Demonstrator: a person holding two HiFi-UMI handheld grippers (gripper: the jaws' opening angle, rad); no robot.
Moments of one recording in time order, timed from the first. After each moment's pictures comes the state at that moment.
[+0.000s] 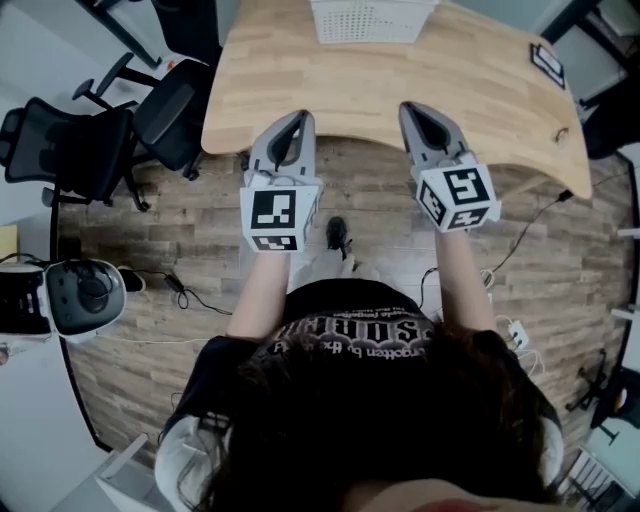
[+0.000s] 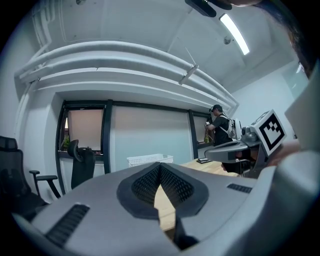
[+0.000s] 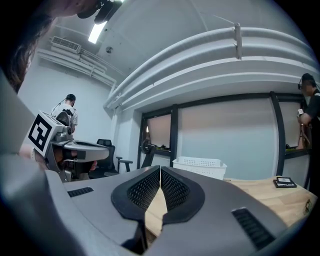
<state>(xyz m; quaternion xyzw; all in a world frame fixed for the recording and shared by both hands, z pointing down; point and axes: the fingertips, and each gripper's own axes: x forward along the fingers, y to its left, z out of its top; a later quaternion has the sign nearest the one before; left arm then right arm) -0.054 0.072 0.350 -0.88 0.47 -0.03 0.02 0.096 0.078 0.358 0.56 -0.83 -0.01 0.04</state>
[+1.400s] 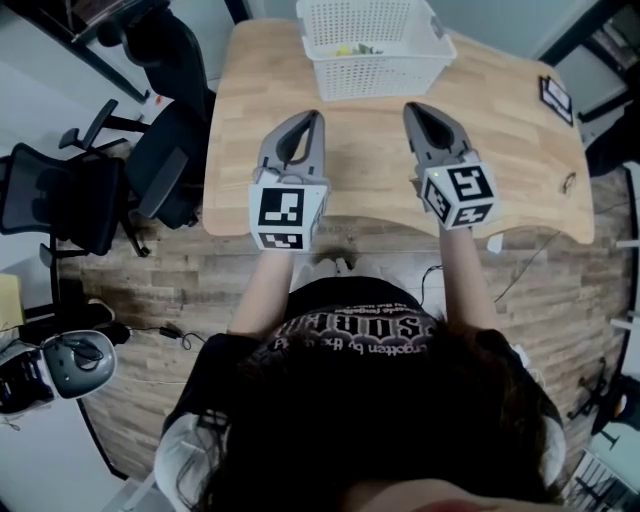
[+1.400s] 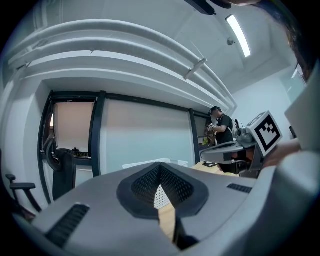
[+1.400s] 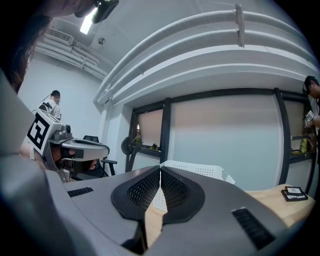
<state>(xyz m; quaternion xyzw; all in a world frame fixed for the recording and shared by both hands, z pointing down) -0.017 -0.134 0.345 -0.90 0.43 -0.02 0.03 0.128 -0.126 0.353 0.58 -0.81 -0.02 0.05</state>
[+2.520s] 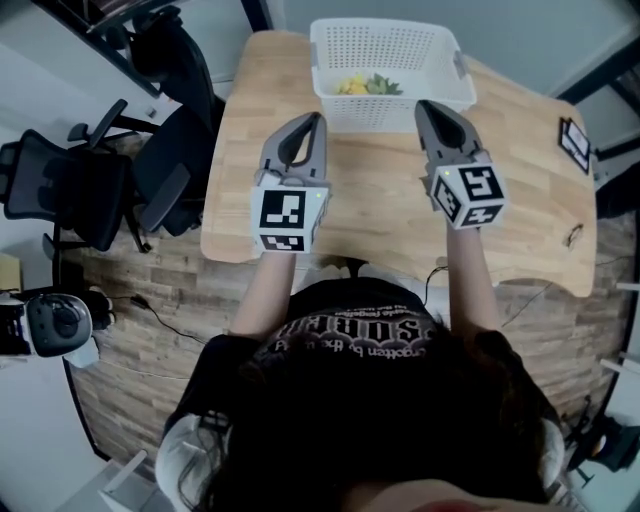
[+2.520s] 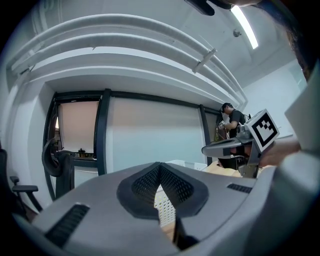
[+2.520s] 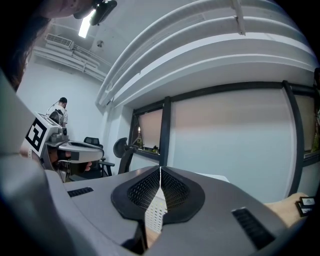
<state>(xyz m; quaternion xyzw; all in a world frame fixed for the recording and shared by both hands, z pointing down) 0.004 -0.222 0.336 -0.88 0.47 -0.02 0.03 0.165 -0.232 0.336 0.55 -0.83 -0.02 0.05</state>
